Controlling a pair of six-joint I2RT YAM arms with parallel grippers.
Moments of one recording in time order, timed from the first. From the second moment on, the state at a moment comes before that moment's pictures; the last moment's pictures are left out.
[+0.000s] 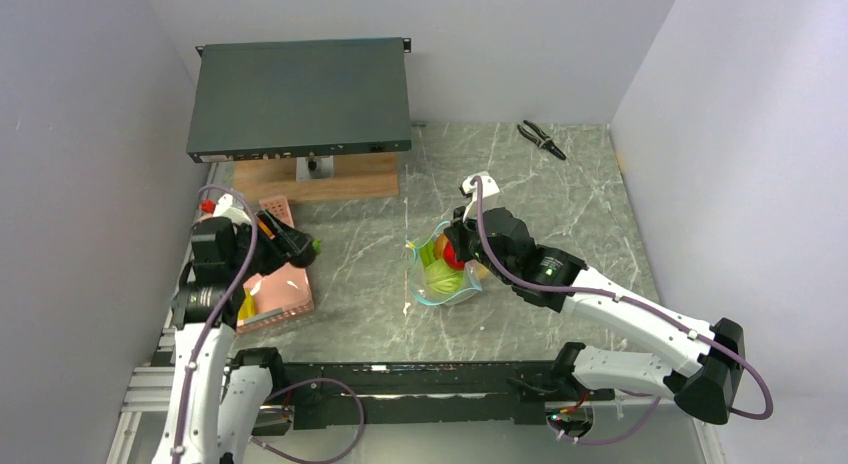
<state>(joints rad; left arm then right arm) 0.07 0.69 0.76 -0.68 0.24 -0.62 0.94 1.05 0.91 -0.26 0.35 0.33</state>
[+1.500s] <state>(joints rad) -0.96 1.23 0.90 -0.12 -0.01 -0.59 0.93 1.01 0.86 -0.22 0.25 0.44</state>
